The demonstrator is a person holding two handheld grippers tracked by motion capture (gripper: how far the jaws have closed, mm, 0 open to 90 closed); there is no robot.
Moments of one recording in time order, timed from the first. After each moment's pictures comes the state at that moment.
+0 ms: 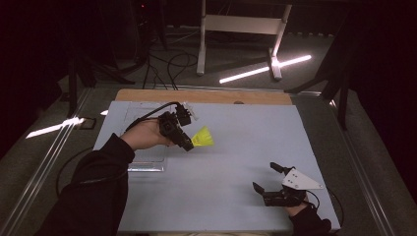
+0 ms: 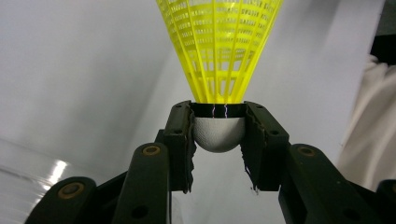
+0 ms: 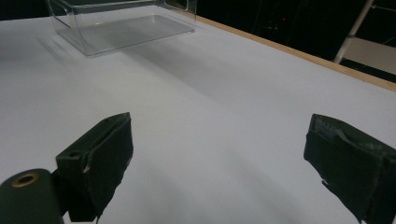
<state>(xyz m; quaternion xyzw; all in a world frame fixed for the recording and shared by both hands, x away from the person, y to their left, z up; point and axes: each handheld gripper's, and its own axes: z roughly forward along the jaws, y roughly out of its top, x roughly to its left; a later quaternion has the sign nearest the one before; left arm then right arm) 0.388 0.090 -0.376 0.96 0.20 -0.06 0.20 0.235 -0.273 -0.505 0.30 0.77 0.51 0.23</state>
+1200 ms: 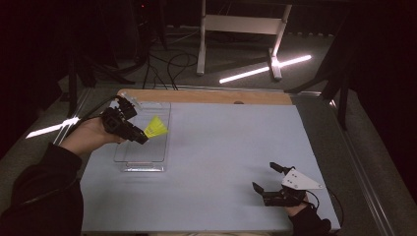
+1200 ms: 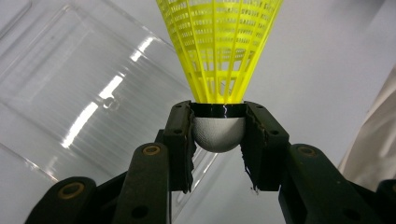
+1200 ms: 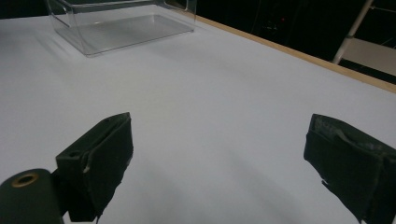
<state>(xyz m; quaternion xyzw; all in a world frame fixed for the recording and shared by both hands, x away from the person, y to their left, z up) 0.372 0.215 -0.350 0.93 0.31 -0.02 0.21 0.234 -0.272 -0.504 0.30 0.77 0.51 0.24</state>
